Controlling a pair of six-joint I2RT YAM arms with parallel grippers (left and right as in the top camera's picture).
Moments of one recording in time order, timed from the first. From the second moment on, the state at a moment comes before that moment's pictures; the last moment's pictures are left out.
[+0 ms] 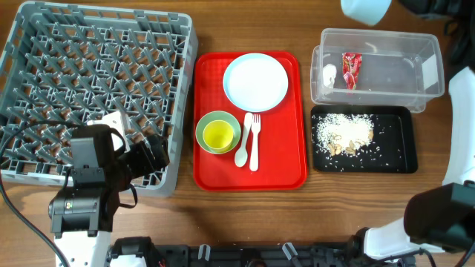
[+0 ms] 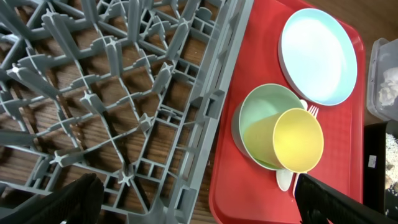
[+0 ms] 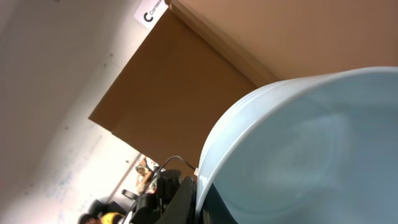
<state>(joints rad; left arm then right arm) 0.04 0.83 0.82 -0.90 0.18 -0.34 -0.27 1.71 1.71 0.85 -1.56 1.76</state>
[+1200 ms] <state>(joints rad) 0.04 0.83 0.82 -0.90 0.18 -0.34 -0.28 1.79 1.82 -0.34 -1.14 0.59</state>
